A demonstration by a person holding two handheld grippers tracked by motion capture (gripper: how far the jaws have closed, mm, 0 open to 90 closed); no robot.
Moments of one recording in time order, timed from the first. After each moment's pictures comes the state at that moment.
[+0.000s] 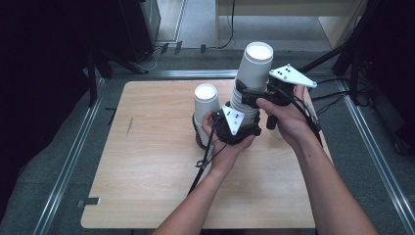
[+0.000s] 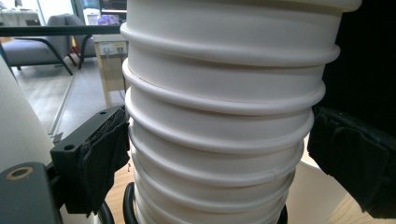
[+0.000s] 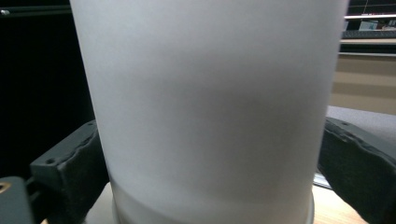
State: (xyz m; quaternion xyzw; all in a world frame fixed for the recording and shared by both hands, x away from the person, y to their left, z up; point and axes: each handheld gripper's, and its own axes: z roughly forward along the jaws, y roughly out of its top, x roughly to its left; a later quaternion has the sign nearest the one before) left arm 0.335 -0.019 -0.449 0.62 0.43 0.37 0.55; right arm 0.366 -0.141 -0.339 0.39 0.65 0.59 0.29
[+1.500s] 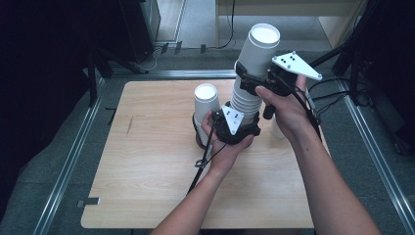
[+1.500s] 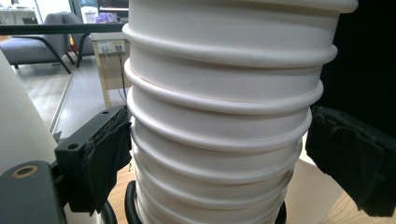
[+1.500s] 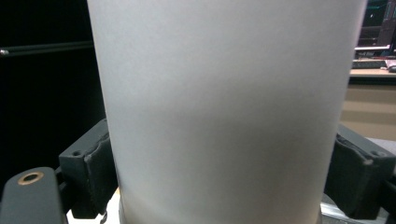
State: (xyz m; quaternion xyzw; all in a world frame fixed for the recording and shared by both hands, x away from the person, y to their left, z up) left arm 0.334 -0.017 -0.447 0.62 0.43 0.36 0.55; right arm 0.361 -0.132 -0.304 0.39 0.60 0.62 0.32
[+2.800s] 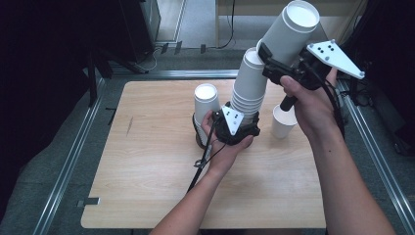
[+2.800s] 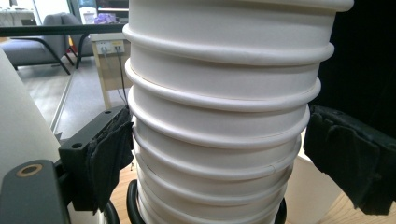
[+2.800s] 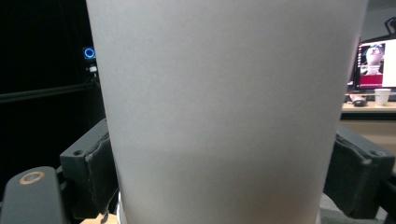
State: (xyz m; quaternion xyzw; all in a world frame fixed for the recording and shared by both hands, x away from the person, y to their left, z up) left arm 0.333 -0.015 -0.447 0.63 0.42 0.36 0.54; right arm 0.338 -0.168 -0.263 0.39 0.54 0.65 0.36
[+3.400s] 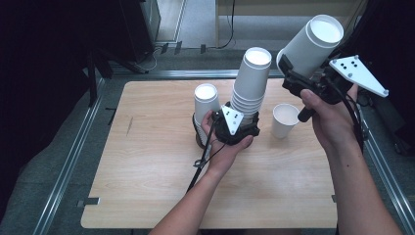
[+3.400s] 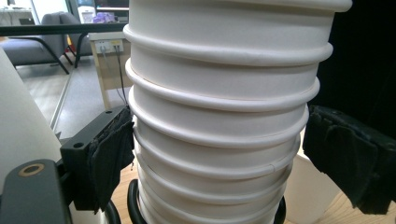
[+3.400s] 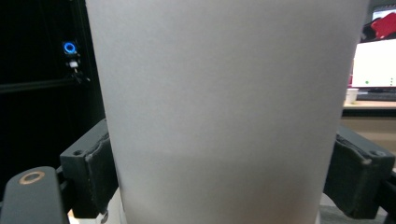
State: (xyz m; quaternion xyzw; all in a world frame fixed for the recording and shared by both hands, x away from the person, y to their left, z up) left arm 0.332 -0.014 -0.446 0.63 0.42 0.36 0.54; right arm 0.321 -0.206 -0.281 0.40 0.53 0.64 0.39
